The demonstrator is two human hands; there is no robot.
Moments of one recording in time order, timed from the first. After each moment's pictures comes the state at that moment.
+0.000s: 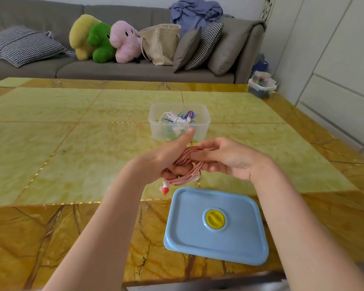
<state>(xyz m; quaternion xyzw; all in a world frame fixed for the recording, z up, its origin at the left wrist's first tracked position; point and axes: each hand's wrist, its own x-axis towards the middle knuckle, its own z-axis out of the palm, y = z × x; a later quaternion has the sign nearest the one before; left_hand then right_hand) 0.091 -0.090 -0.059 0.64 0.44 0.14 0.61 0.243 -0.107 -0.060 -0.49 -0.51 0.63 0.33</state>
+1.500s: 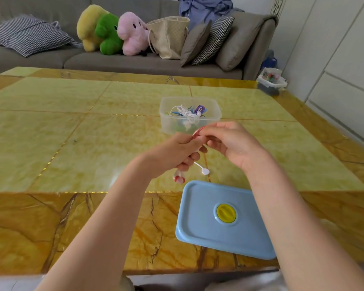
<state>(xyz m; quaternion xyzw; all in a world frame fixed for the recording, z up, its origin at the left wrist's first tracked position) 0.076 -0.094 -0.068 0.67 0.41 0.24 0.57 0.216 -0.093 -0.056 -0.52 -0.45 0.54 0.49</state>
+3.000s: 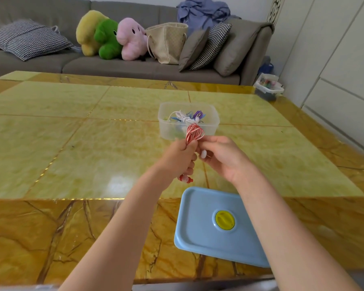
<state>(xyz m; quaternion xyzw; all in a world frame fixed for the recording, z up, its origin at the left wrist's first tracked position) 0.094 -0.091 -0.082 0.58 0.47 0.34 0.57 0.208 -0.083 -0.083 -0.49 -0.41 0.59 0.50</state>
